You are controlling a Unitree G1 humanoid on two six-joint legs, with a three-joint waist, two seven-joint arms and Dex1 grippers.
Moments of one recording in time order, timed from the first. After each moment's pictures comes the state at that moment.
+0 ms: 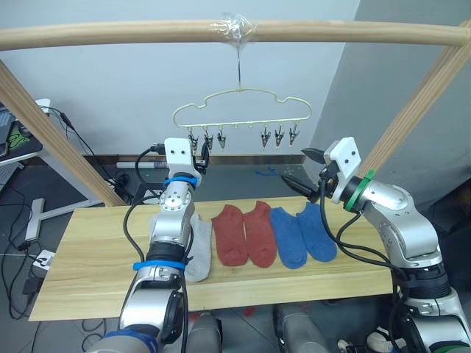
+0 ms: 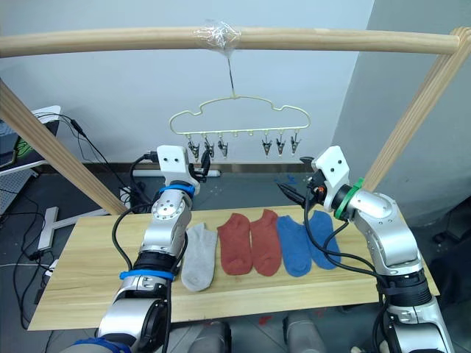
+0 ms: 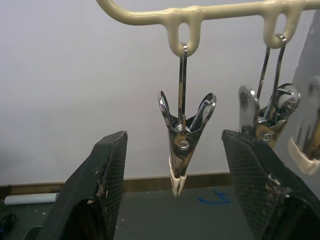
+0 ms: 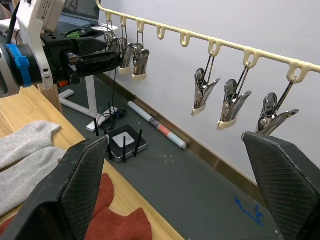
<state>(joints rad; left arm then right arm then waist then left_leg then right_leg) -0.66 0.16 0.12 0.52 -0.06 -0.09 -0.03 -0.46 -0.47 0.03 -0.23 0.29 0.49 0.65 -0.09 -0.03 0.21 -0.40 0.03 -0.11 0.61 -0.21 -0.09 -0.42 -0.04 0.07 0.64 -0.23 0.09</state>
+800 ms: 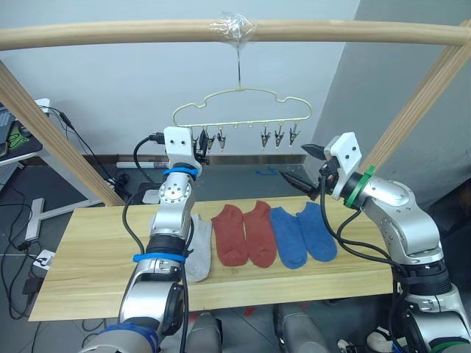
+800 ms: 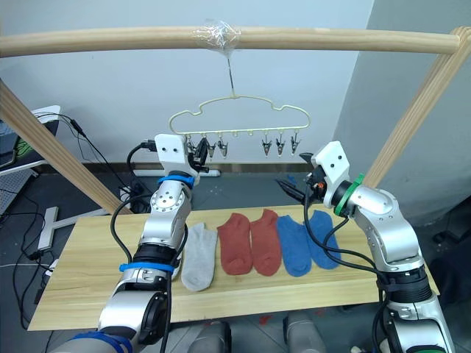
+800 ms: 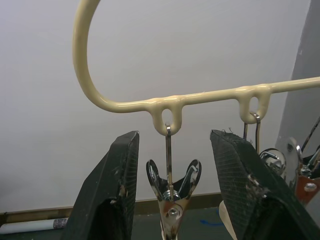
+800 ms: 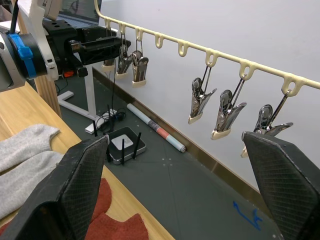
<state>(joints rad) -0.70 0.17 0.12 0.53 -0.04 -0.12 -0.04 -0.48 -0.48 0.03 -0.23 0.30 0.50 0.65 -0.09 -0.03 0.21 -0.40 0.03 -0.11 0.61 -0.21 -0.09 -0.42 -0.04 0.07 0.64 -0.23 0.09</state>
